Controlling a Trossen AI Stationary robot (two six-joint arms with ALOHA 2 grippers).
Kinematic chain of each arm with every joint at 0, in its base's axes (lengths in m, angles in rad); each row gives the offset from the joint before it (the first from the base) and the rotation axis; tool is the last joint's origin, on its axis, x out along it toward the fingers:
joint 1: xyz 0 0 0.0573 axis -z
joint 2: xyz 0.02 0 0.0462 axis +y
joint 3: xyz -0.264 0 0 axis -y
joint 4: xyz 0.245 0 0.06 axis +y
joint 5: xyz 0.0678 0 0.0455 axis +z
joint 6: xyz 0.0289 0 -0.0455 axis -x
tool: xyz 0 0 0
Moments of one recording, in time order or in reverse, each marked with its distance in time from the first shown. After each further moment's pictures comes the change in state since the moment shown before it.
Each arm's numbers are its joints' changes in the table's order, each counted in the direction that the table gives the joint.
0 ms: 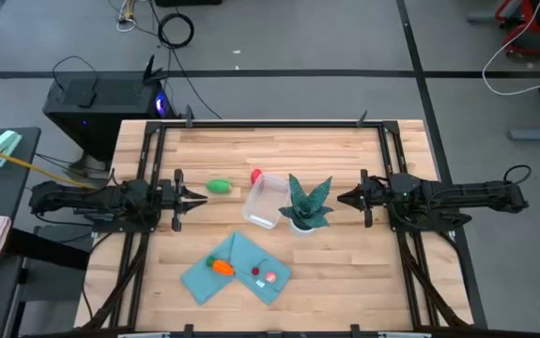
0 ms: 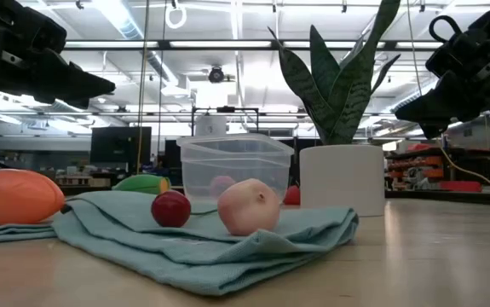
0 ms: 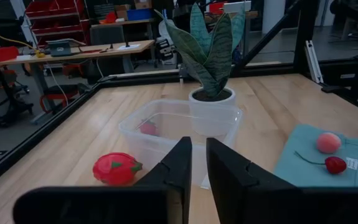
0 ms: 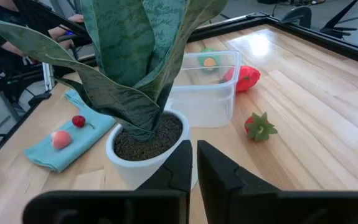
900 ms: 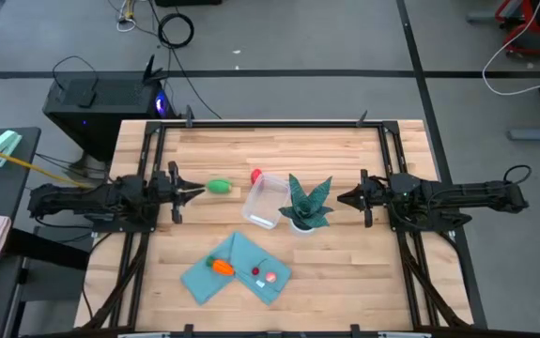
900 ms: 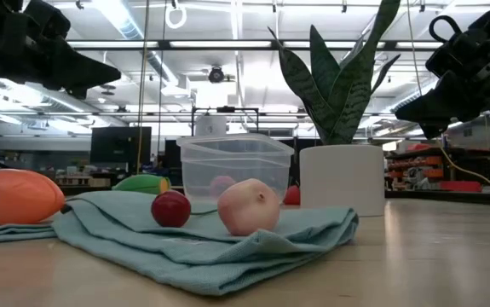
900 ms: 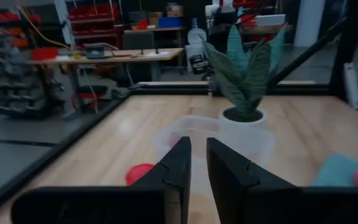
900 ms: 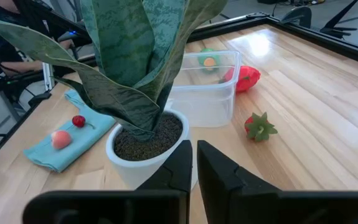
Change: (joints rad) left arm -0.052 0.000 0.075 0.030 0.080 0.022; right arm 0.000 0.000 0.000 0.000 0.000 0.000
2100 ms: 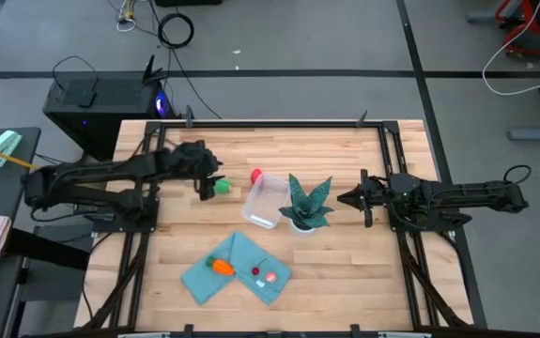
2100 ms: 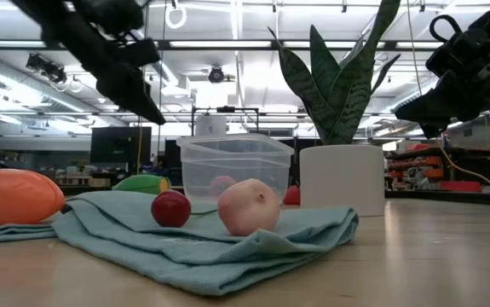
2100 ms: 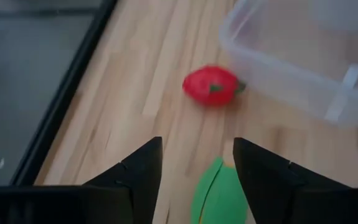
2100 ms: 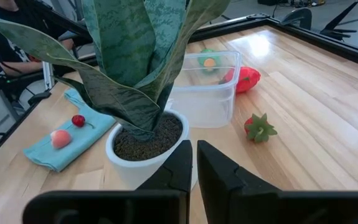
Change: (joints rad) left arm -0.326 0.921 0.559 0.337 -0.102 -0.189; right arm 0.000 0.000 0.000 -0.001 0.000 0.009
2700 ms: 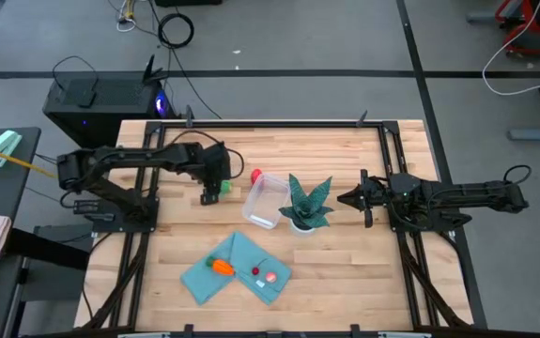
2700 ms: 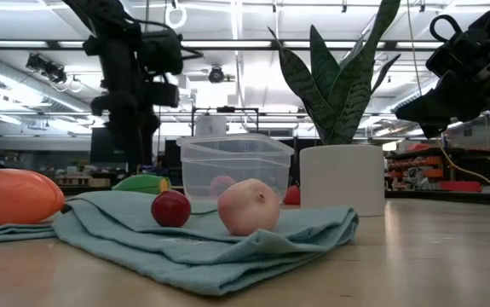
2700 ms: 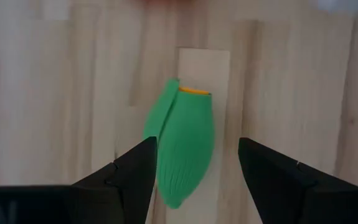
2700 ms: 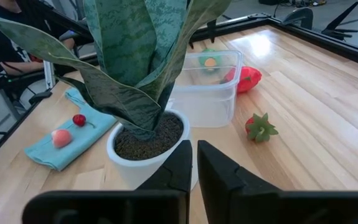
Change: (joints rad) left arm -0.025 0.373 0.213 0.349 -0.127 -0.069; right arm -0.001 0.000 0.000 0.001 0.004 0.001
